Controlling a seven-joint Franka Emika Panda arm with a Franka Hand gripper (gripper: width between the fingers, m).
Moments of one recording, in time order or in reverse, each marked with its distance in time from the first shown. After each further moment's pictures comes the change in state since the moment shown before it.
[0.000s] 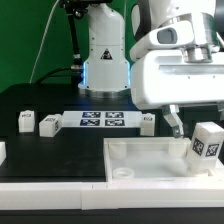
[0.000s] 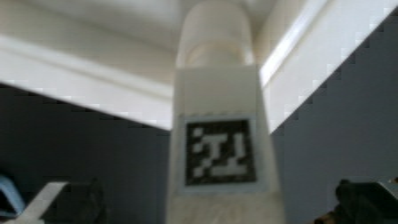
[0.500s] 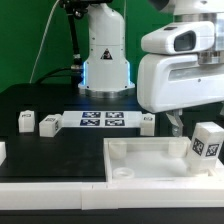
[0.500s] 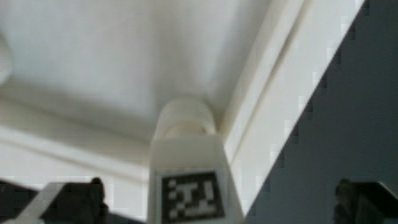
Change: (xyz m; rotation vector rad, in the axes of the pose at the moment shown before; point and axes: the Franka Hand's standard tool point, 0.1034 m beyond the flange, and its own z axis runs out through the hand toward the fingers) arm -0.006 0.000 -0.008 0.081 -0.401 0.029
